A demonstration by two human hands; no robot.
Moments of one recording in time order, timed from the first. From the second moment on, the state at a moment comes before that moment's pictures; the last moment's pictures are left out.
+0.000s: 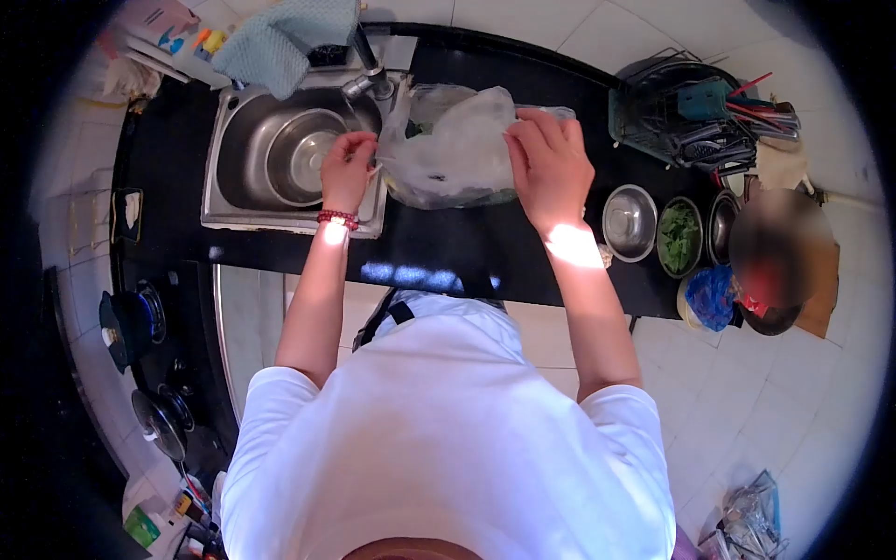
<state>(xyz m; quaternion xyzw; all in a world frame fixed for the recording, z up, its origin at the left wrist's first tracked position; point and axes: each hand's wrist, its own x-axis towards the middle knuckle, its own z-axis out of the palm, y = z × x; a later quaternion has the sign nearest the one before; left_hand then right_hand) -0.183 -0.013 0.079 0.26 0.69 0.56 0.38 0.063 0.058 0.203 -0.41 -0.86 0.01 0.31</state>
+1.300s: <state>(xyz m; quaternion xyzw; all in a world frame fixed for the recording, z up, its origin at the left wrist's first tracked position) -0.172 -0.015 0.132 0.34 0.54 0.62 0.46 0.072 0.106 0.157 -0.42 -0.81 0.32 0.26</state>
